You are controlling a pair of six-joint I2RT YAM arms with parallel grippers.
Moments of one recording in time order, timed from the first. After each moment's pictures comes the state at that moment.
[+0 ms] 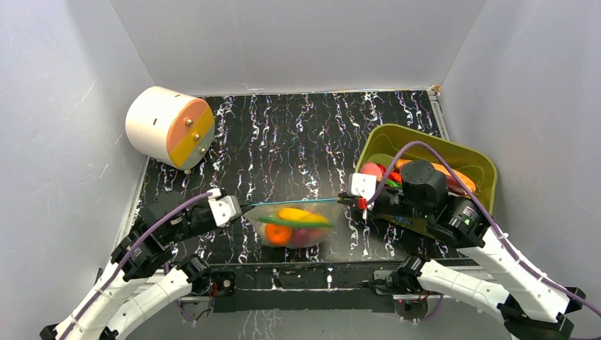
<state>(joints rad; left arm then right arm) -0.75 0.46 0.83 -0.62 0.33 0.40 0.83 0.74 1.08 -0.72 -0.39 -0.57</state>
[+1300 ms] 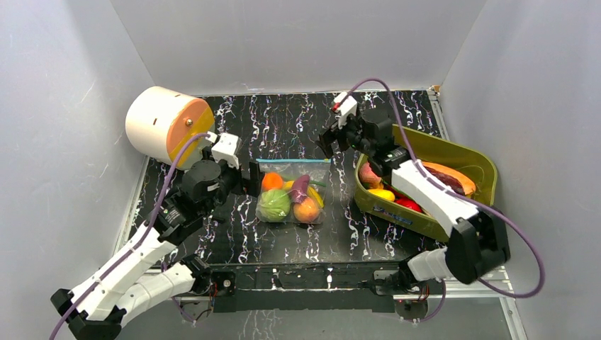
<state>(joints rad) -0.73 0.77 0.88 -0.46 -0.28 -0.16 0.44 1.40 1.05 0.06 -0.27 -0.24</state>
